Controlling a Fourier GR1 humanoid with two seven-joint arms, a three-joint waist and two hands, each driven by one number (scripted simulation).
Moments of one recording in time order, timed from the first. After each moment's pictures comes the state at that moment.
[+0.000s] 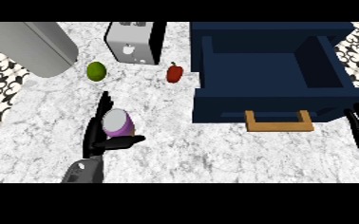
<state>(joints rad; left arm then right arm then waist) -0.19 0.04 0.10 -0.90 0.01 0.12 -0.46 0.25 -0.02 -0.25 -2.15 -0.08 0.22 0.11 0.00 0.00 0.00</state>
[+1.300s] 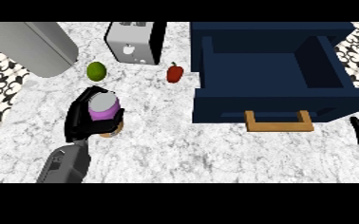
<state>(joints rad) -0.25 0.11 0.14 -1.02 0.15 0.02 -0.39 0.31 -0.01 -0.23 -2.18 -0.09 0.20 0.08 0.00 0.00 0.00</state>
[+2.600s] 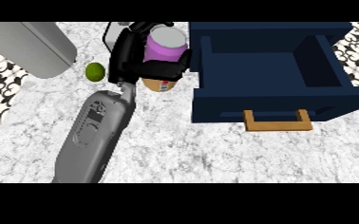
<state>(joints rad) -0.68 0.01 -0.12 -1.35 0.00 0.29 0.19 0.30 -0.02 -0.30 -2.19 -0.13 0.23 0.08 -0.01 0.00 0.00</state>
